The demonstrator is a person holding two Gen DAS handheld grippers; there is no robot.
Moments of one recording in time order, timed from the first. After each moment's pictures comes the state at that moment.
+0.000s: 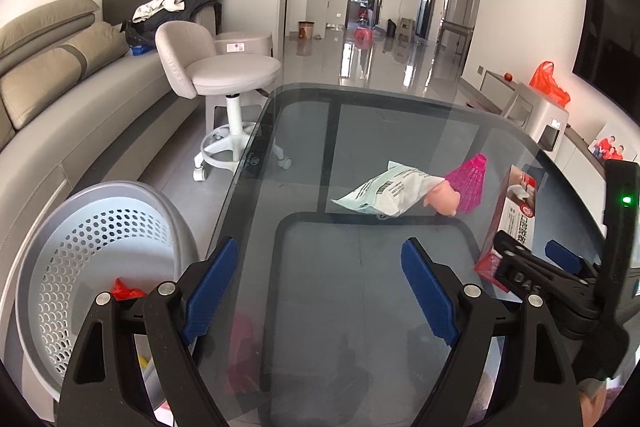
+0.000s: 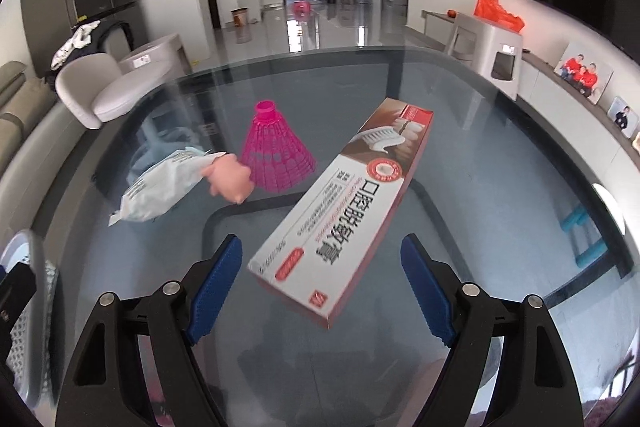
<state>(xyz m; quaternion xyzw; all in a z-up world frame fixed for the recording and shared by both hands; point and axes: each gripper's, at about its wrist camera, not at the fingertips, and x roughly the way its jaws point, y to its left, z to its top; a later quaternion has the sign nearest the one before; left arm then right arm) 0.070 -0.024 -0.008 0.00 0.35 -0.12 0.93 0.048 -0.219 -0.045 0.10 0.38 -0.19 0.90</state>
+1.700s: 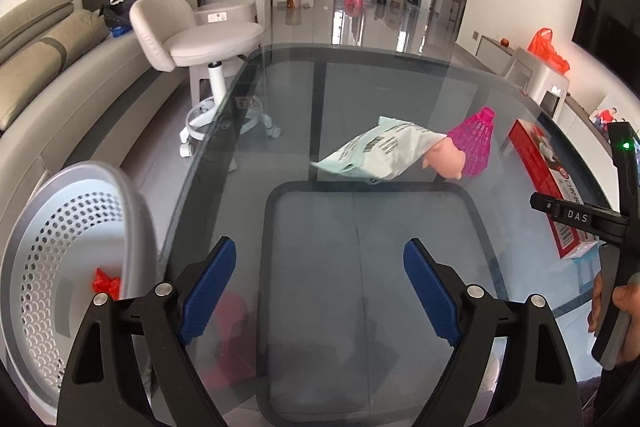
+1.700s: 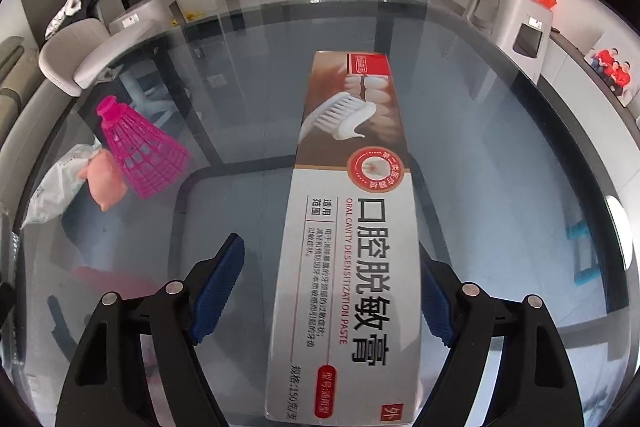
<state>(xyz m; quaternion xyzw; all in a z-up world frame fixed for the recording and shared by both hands) 0.095 -0.054 -0.044 0.03 0.40 -0.14 0.90 0.075 -0.344 -0.079 0.11 0.47 -0.13 0.87</state>
